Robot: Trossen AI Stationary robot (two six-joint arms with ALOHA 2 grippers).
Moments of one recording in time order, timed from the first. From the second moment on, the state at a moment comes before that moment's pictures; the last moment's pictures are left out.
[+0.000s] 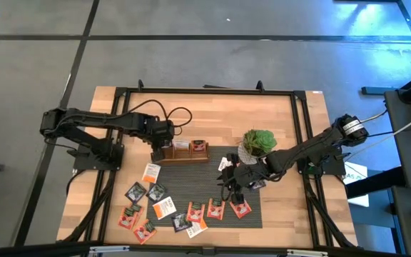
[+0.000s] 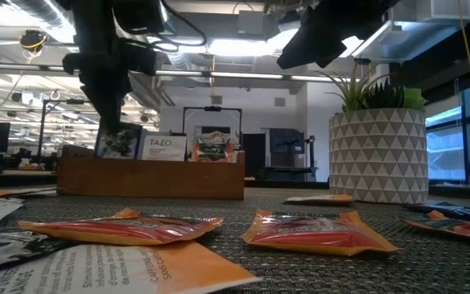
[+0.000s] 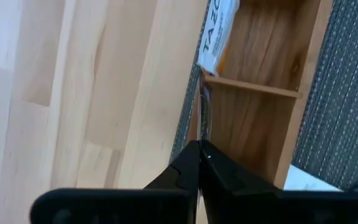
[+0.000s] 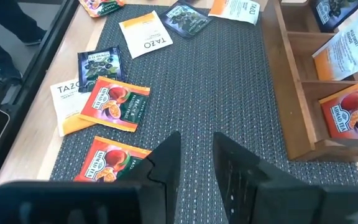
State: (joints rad) left arm 0.12 1.30 0.91 -0.91 -0.15 -0.11; right arm 0.38 1.58 1.04 -0.18 0.20 0.21
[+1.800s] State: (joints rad) left arm -0.31 1.23 1.12 -0.58 -0.36 -0.06; right arm 0.38 1.58 1.04 -0.10 0.20 0.36
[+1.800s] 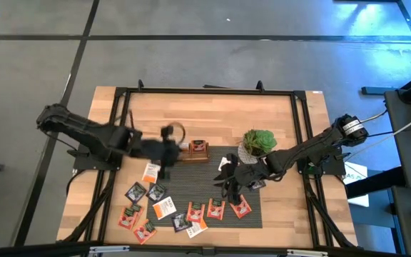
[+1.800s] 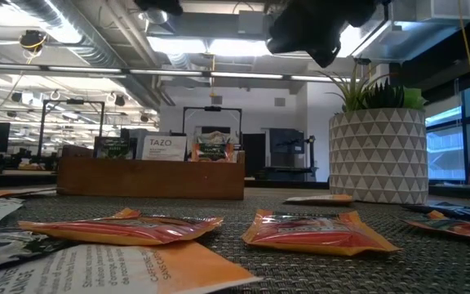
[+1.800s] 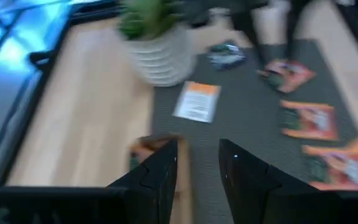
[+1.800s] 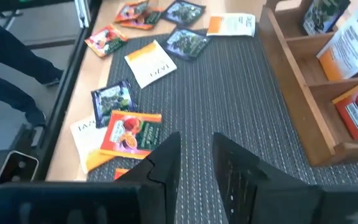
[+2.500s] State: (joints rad) left arm -0.65 1.67 1.12 -0.13 -0.50 -0.08; right arm 0.39 1.58 1.04 -0.03 0.20 0.38
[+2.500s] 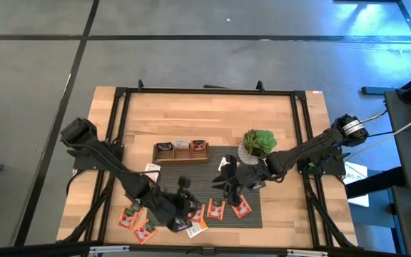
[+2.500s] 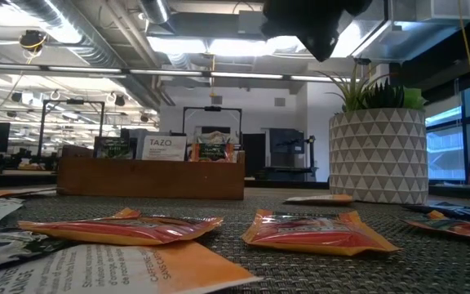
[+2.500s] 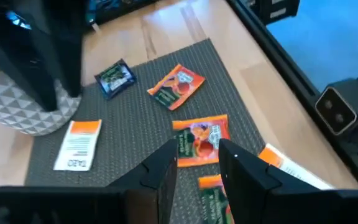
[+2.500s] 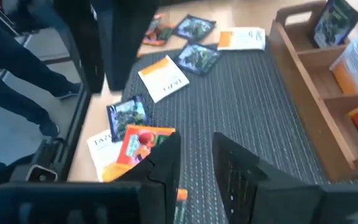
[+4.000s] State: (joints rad) left arm -0.69 2.00 1.12 -0.09 -0.34 -0.51; right arm 0.41 2.00 1.10 0.20 0.05 0.84
